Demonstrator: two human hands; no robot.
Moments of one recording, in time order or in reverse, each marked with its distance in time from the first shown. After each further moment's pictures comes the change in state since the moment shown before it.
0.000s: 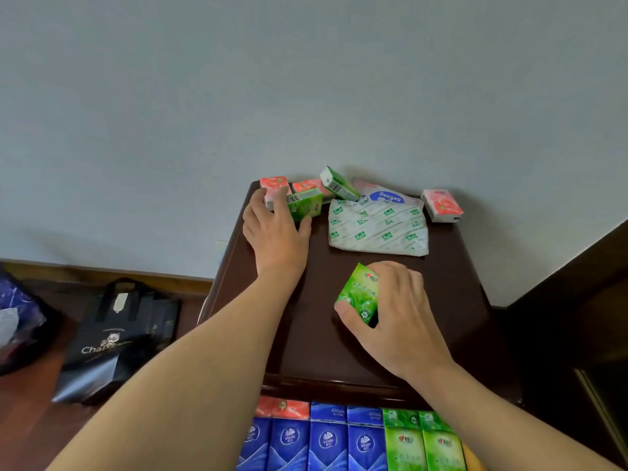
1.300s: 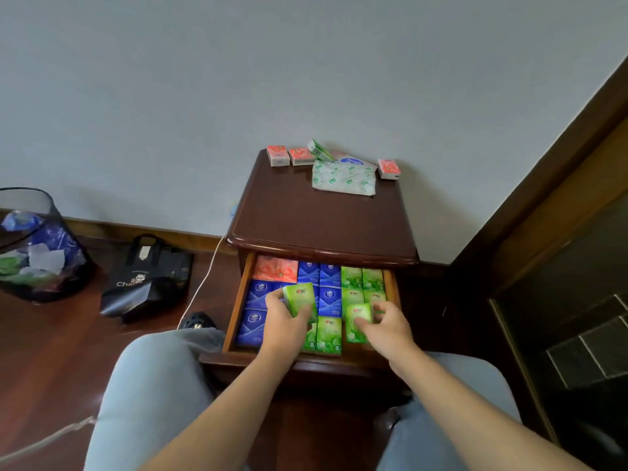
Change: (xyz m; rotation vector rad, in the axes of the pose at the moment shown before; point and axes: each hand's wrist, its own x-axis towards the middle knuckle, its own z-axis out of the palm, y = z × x) left_hand -0.342 -0.019 -0.141 -0.846 -0.443 -0.556; right_hand -0.234 -0.013 -0.059 0.577 -0.257 0.834
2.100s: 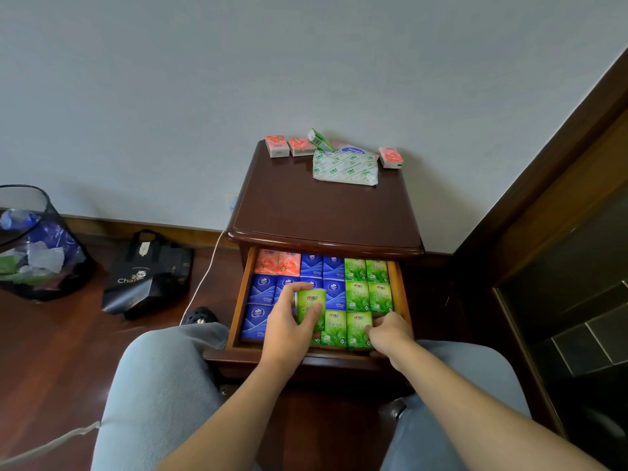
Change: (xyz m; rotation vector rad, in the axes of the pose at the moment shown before) left_hand -0.009 -0.012 -0.011 0.022 -0.131 0.198; right_hand 0.033 0.038 0.023 -0.319 -0.026 0.162
